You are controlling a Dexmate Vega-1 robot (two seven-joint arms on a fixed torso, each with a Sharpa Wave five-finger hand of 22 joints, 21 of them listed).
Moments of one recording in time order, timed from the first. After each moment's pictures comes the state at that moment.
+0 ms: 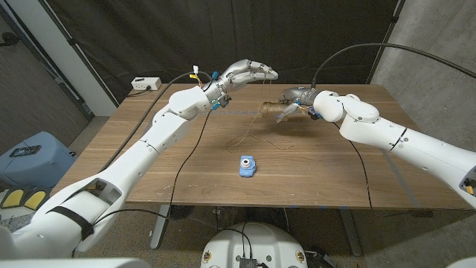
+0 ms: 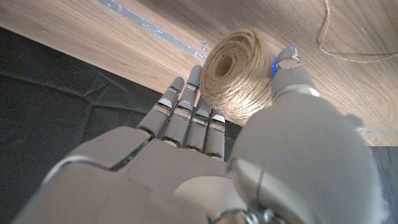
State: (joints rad) left arm 0.57 0.48 0.52 -1.54 -0.44 -0.24 -0.44; left_hand 1.06 0.09 0.43 -0.16 0.22 1.00 -0.05 0.32 0.21 0.86 -0.12 0.38 0.44 0.71 -0.12 0.27 0.21 0.41 0.02 0.26 0.19; right arm -0.43 -0.89 -0.89 -1.89 -0.45 -0.42 0.31; right_hand 0.98 -0.09 0.31 -0.15 0.19 0.72 0.03 0.32 0.22 0.70 -0.02 0.48 0.34 0.64 -0.06 0.36 0.45 0.45 -0.02 0.21 0.18
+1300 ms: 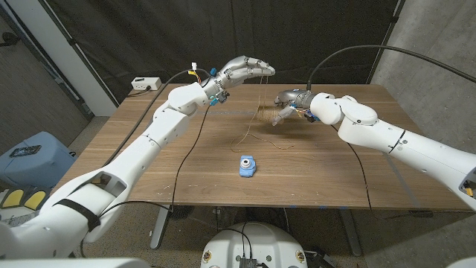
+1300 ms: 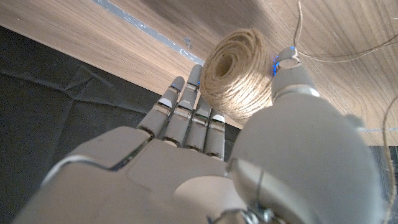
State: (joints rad) left arm 0.53 0.45 0.50 -1.45 -0.46 -0.25 -0.48; left_hand 1.06 0.09 0.43 -0.16 0.22 1.00 -0.04 0.31 0.21 0.86 -0.13 0.38 0.45 0.70 -0.12 0.27 0.21 0.41 0.02 0.26 0.19; right arm -0.44 -0.89 -0.89 -1.91 -0.46 -0.38 0.32; right_hand 0.98 -0.09 0.31 -0.15 0.19 0.72 0.03 0.31 0.22 0.70 -0.03 0.47 0.35 0.65 -0.06 0.35 0.45 0.46 -0.01 0.21 0.18
